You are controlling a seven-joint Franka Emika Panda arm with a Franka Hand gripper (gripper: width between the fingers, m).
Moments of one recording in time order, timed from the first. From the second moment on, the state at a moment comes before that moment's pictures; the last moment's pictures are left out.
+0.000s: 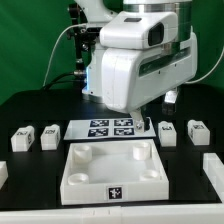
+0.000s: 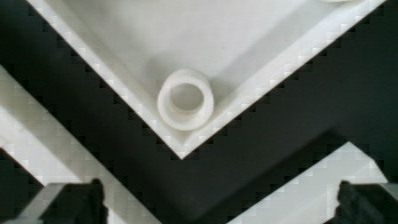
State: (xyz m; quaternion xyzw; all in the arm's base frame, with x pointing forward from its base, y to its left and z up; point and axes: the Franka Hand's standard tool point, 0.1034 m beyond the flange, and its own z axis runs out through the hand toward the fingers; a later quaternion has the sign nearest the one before) arm 0.566 0.056 0.114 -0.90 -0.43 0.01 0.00
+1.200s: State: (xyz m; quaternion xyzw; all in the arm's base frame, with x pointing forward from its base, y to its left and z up) arm 0.520 0.043 0.107 -0.82 -0.57 0.00 0.00
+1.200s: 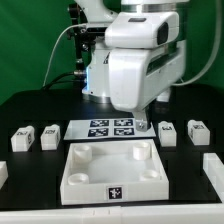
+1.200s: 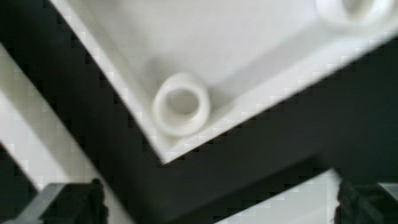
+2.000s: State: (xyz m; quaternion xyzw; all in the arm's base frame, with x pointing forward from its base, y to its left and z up) arm 0.449 -0.007 0.021 -0.68 -0.73 0.02 0.03
